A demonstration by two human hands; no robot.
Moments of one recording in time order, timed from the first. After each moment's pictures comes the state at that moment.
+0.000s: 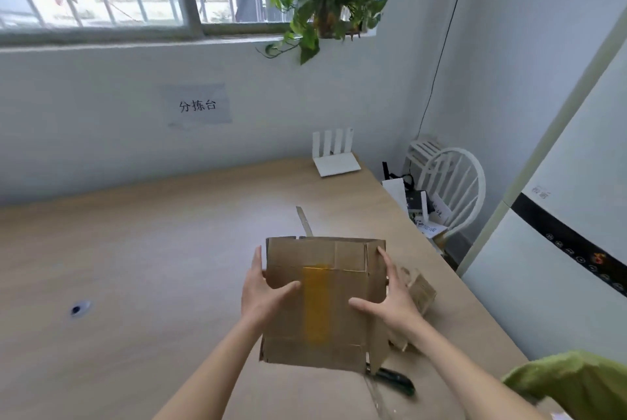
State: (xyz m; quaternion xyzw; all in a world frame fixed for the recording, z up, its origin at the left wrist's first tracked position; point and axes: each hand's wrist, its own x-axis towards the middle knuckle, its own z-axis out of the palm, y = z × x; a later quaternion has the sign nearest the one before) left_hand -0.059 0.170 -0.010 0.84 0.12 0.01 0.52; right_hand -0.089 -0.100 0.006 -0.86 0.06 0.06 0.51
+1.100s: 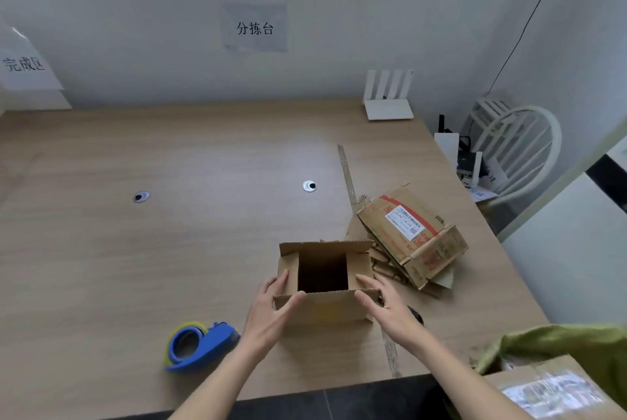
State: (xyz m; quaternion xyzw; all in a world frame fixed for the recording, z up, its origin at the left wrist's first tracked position) left_hand -0.243 0.167 -0.116 0.83 0.17 -0.04 0.53; right_hand -0.187 -0.095 -0.105 -0.85 -0.04 0.23 0.47
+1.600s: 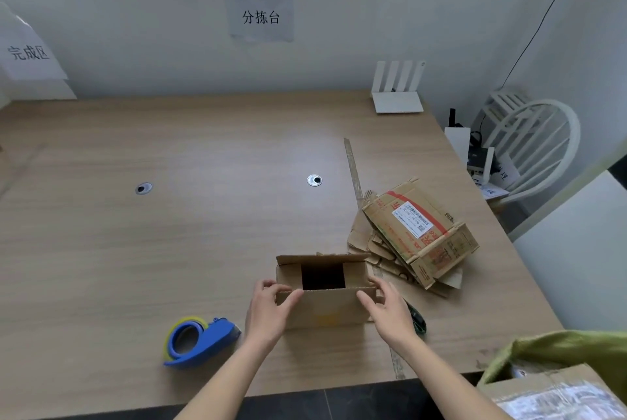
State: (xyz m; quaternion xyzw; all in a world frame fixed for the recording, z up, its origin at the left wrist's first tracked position) left_hand -0.229 0.165 -0.149 0.86 0.23 -0.03 0.45; right_hand -0.180 -0.081 -0.154 -0.86 0.05 0.15 0.49
